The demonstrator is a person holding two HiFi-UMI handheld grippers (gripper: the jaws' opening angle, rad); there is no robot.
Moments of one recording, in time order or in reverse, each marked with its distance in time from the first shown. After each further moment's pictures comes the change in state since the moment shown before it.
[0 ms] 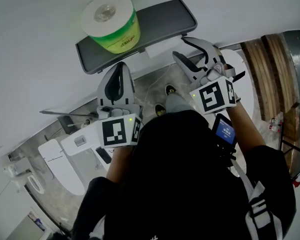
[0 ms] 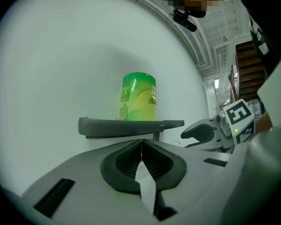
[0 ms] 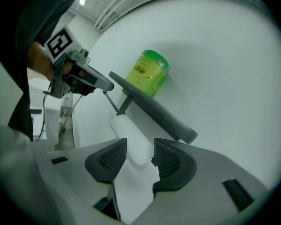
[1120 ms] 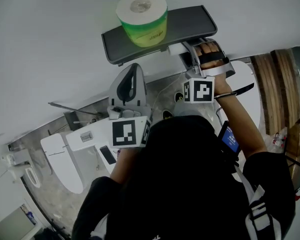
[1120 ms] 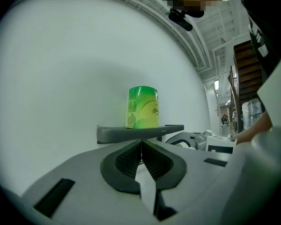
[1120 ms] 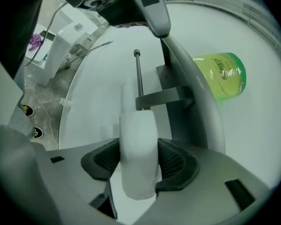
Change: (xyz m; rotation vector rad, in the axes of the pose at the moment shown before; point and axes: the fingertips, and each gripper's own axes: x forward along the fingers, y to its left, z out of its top) left arm -0.028 0.012 0.013 0.017 -0.046 0.014; right arm 0.068 0.027 -0.006 -0.678 0.237 -0.124
